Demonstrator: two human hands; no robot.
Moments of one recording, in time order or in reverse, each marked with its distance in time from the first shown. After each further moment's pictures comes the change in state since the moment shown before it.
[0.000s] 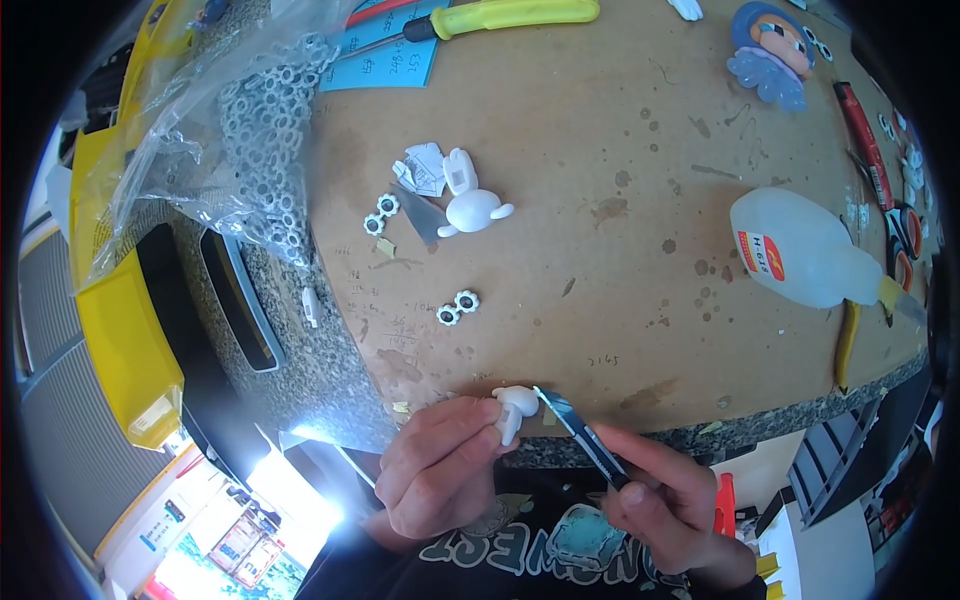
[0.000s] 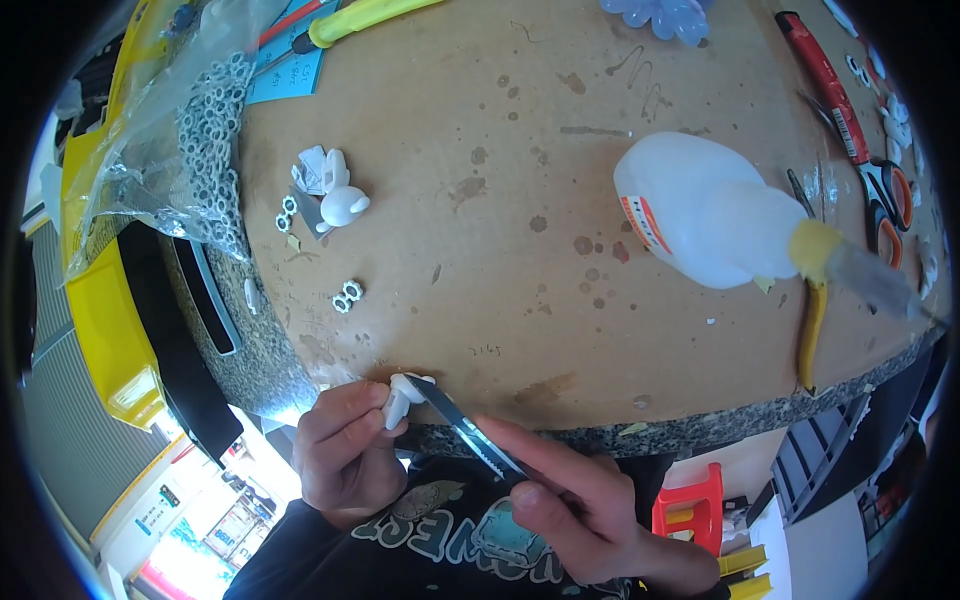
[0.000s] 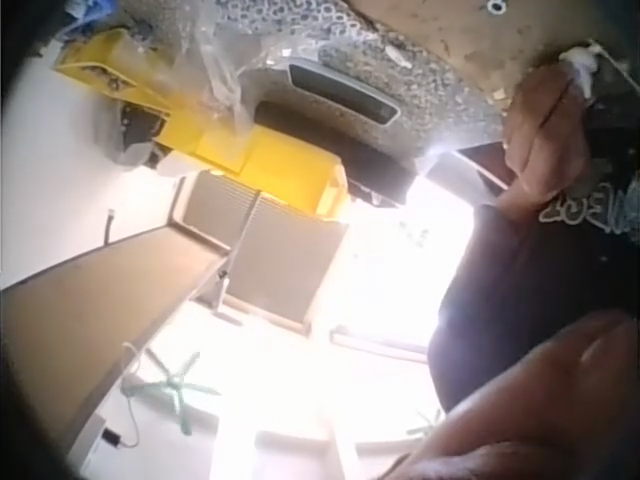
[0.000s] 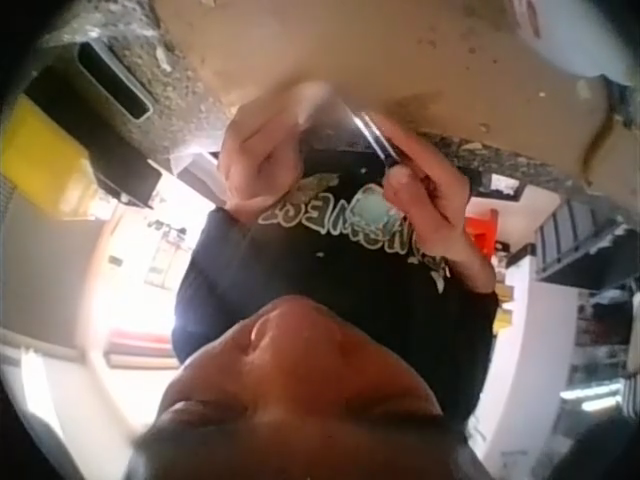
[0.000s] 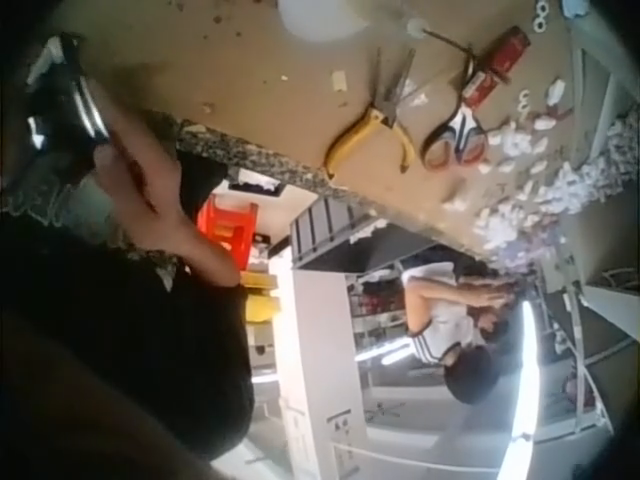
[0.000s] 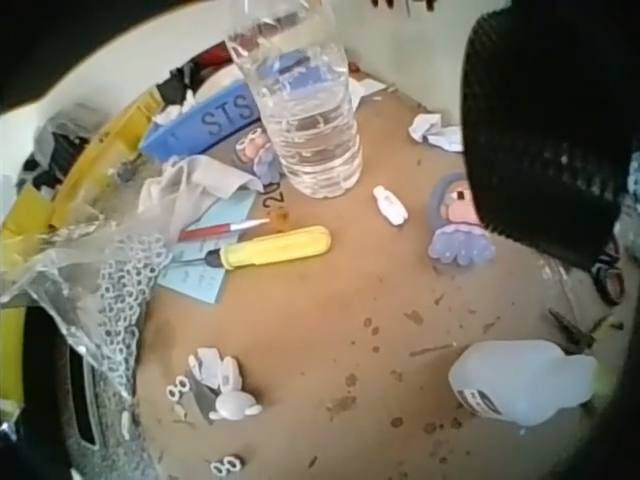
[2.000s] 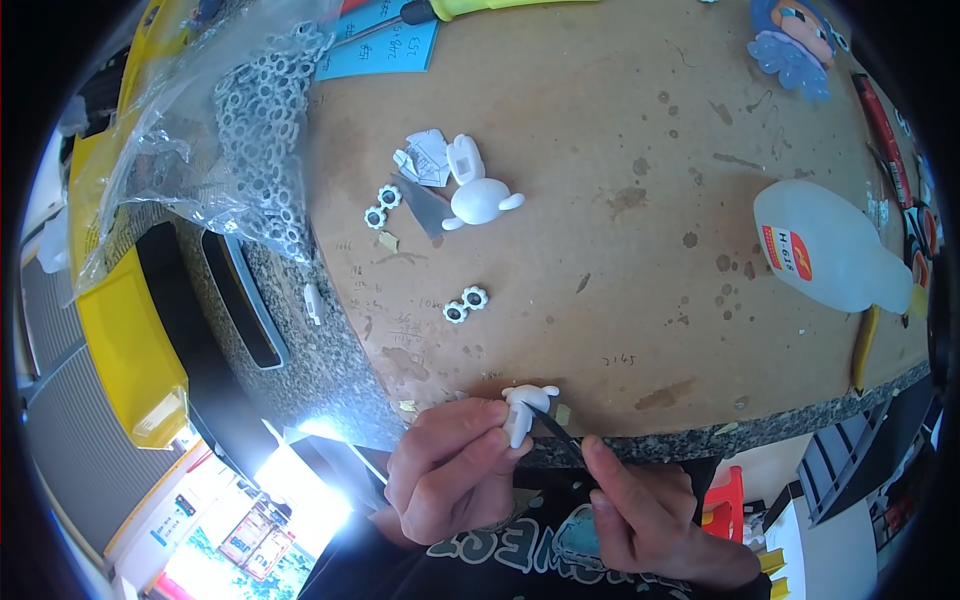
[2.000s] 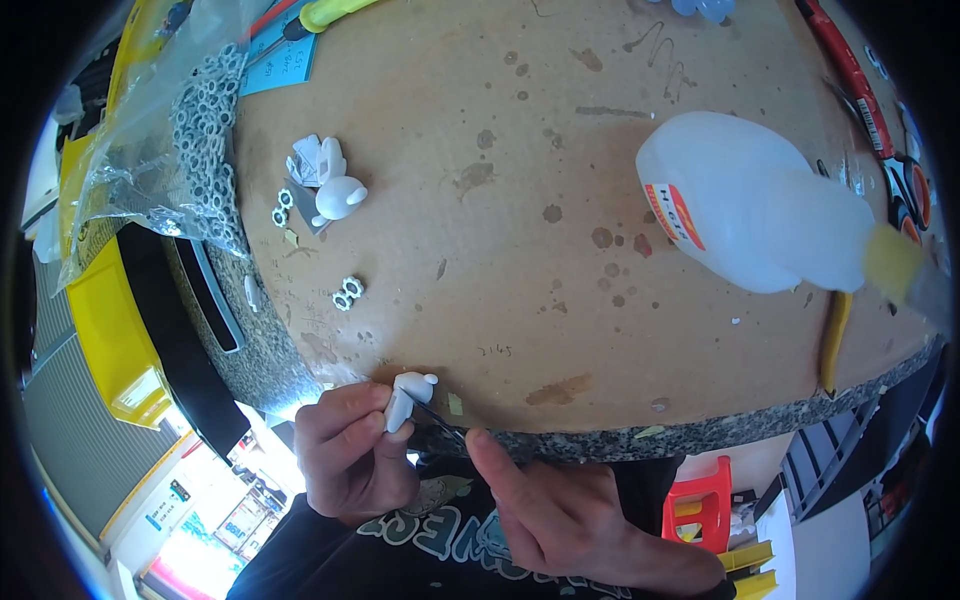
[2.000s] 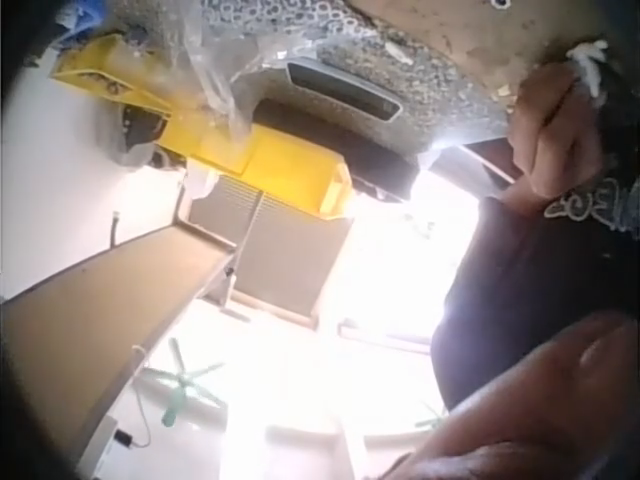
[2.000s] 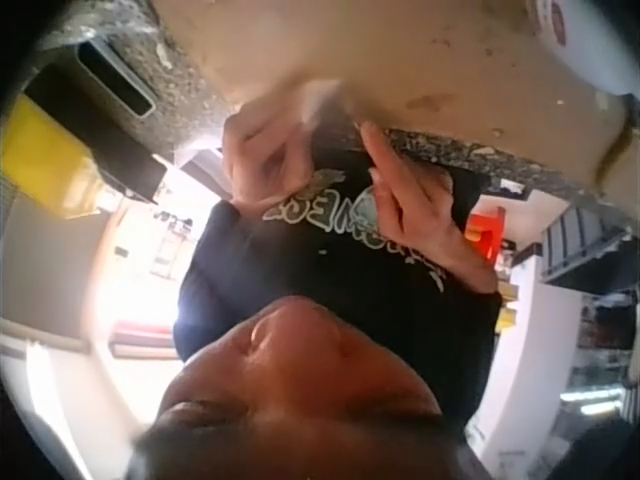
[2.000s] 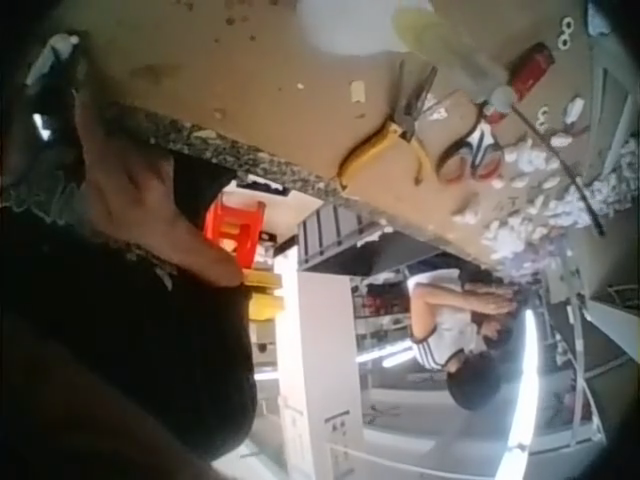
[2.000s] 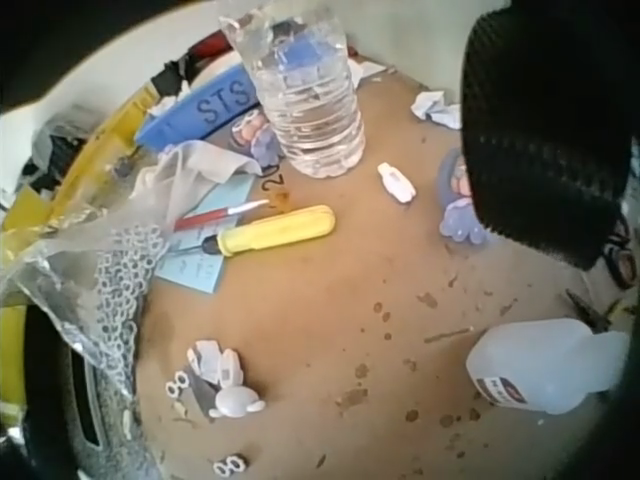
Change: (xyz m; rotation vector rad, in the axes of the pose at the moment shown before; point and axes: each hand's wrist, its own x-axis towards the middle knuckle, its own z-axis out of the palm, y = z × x) left_hand 0.001 0.006 0.001 -0.024 0.051 -0.088; right_hand 0.007 0.019 0.012 -0.685 0.031 -0.437
